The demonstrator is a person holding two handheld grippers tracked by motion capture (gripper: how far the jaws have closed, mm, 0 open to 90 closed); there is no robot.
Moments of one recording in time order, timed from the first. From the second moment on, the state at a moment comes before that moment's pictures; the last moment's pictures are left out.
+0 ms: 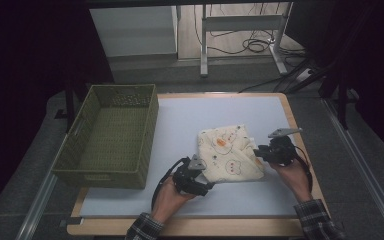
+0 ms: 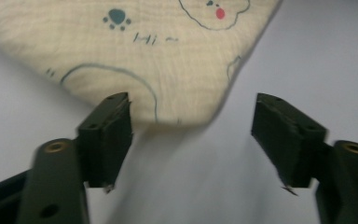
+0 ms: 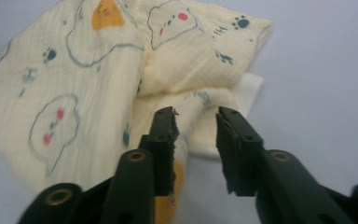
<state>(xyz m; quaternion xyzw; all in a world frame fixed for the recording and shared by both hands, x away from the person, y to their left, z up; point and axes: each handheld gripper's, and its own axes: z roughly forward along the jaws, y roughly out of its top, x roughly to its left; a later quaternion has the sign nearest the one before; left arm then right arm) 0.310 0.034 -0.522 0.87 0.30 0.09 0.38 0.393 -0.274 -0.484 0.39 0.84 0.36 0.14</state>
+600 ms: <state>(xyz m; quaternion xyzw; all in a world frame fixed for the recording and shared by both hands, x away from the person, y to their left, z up) 0.317 0.065 -0.472 0.86 0.30 0.12 0.40 0.365 -0.275 -0.463 0.38 0.86 0.32 0.16</state>
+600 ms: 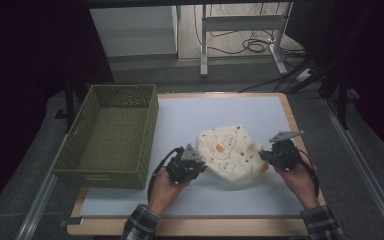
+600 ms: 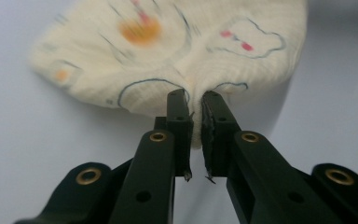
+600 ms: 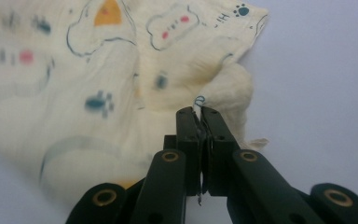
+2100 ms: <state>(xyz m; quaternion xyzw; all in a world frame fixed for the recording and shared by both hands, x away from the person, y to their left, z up) 0.385 0.019 -0.505 0.87 0.31 0.10 0.36 0.349 -0.331 -0.507 0.41 0.83 0.34 0.16</state>
